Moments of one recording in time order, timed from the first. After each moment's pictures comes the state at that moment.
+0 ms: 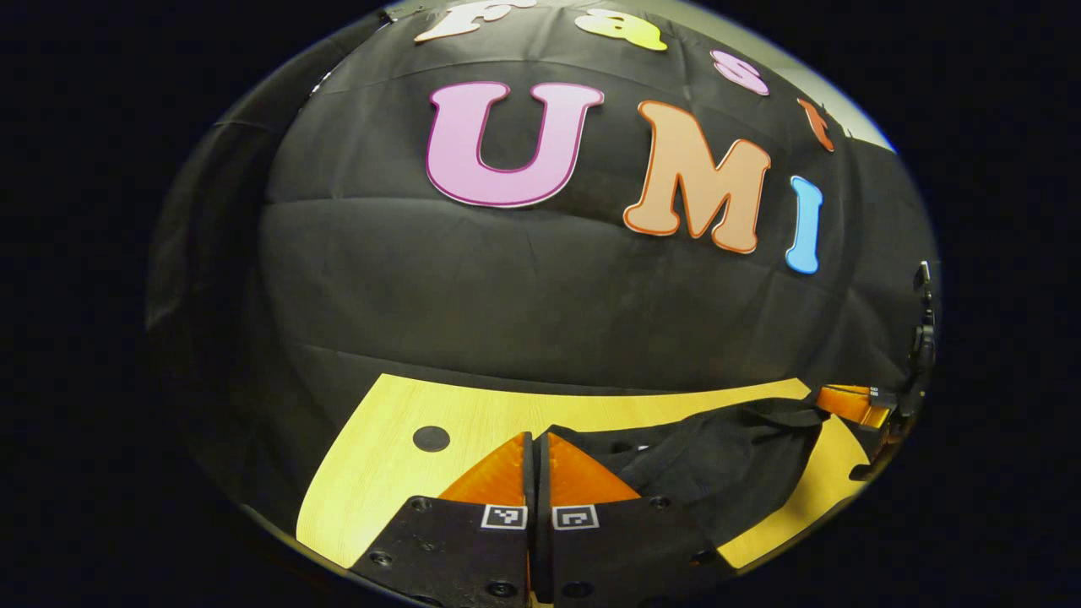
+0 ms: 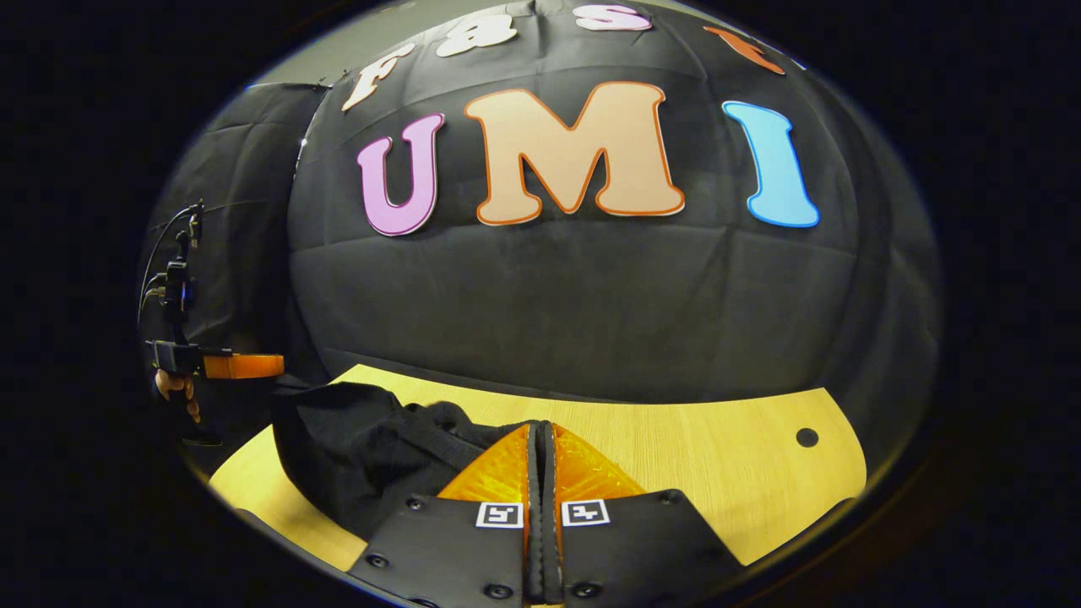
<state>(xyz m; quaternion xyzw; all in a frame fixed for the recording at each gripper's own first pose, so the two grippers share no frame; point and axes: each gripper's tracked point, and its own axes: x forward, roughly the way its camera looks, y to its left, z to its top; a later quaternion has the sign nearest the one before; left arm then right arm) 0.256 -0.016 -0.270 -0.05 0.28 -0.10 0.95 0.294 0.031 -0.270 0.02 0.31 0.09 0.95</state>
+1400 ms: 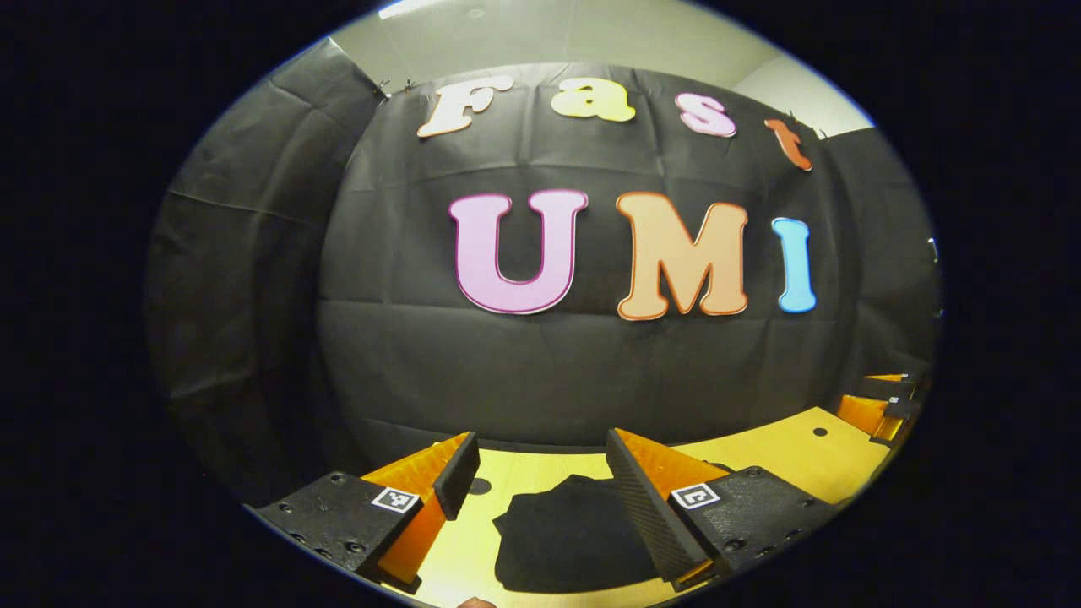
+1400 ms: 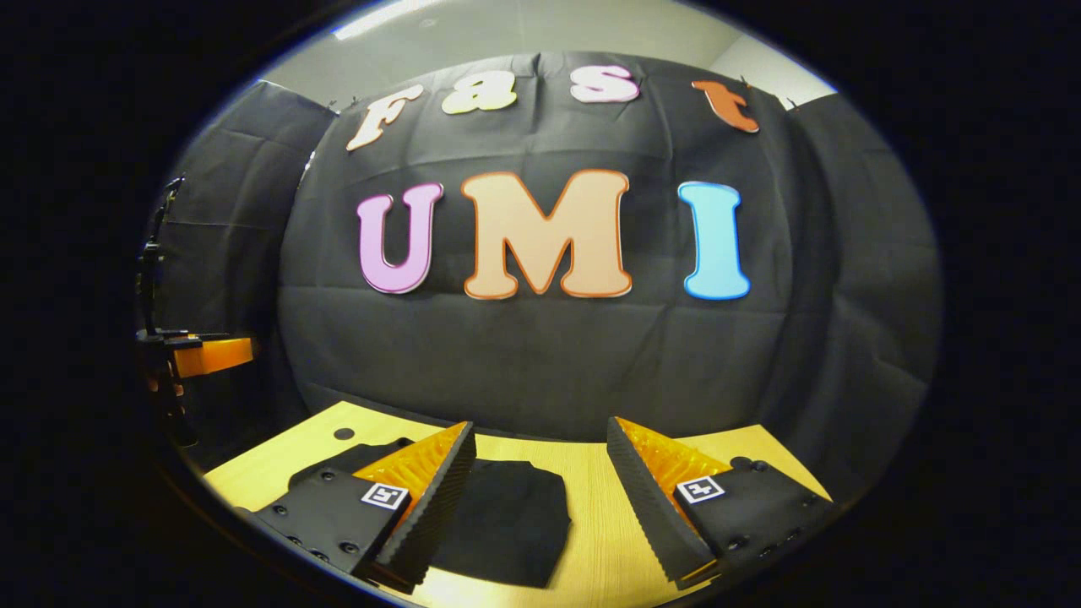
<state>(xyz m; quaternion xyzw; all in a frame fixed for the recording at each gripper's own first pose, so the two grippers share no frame) 0.157 0.003 -0.114 0.00 0.12 -0.03 0.99 0.187 0.006 -0.153 -0.01 0.18 0.02 0.98</state>
